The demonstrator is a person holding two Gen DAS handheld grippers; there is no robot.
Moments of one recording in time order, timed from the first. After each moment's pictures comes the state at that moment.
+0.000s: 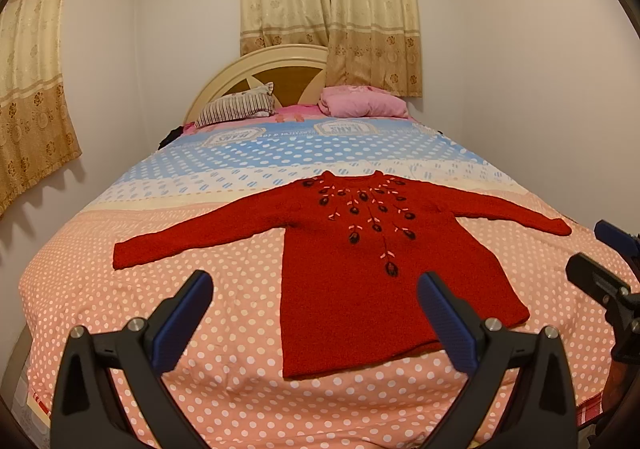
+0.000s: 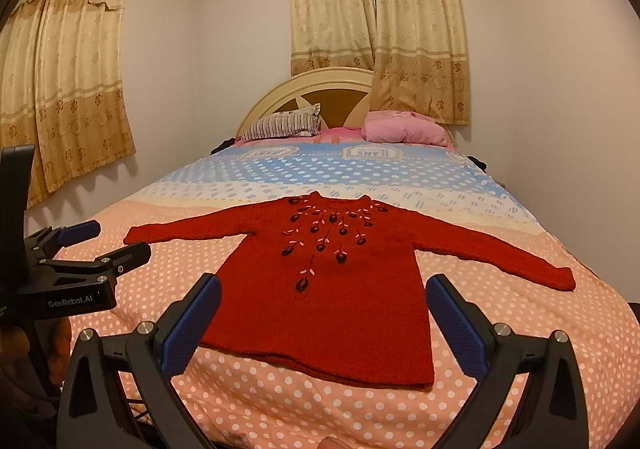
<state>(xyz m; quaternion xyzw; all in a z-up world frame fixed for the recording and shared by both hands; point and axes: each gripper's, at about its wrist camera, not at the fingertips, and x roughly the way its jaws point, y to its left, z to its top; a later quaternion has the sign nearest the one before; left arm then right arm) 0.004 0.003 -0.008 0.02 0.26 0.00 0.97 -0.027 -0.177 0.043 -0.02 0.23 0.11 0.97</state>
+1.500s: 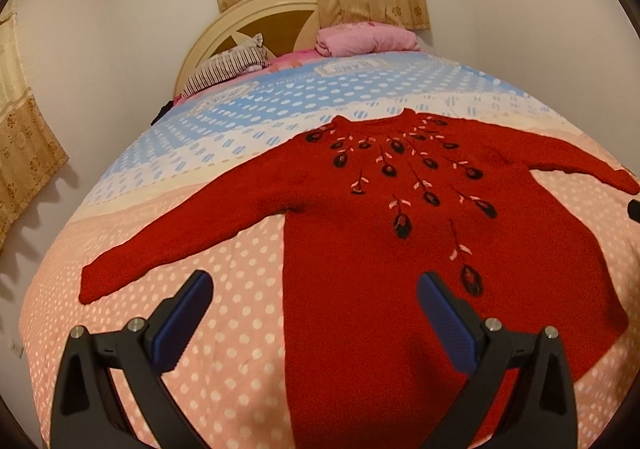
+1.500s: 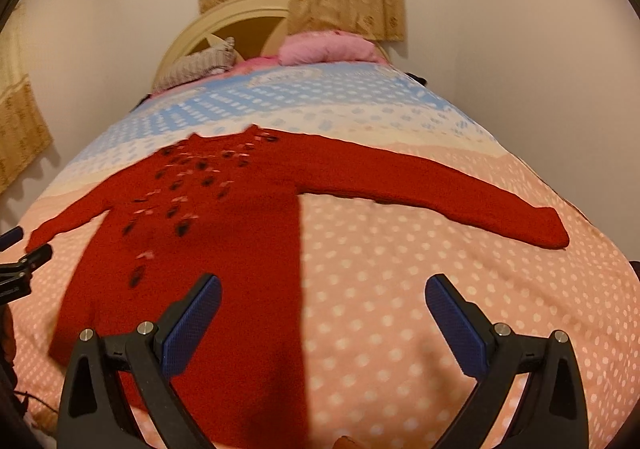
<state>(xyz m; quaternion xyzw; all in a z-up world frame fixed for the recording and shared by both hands) 0.167 -0.006 -0.080 0.09 0.35 0.02 0.93 0.145 -0.307 -0.044 0.02 0.37 -0.02 0.93</state>
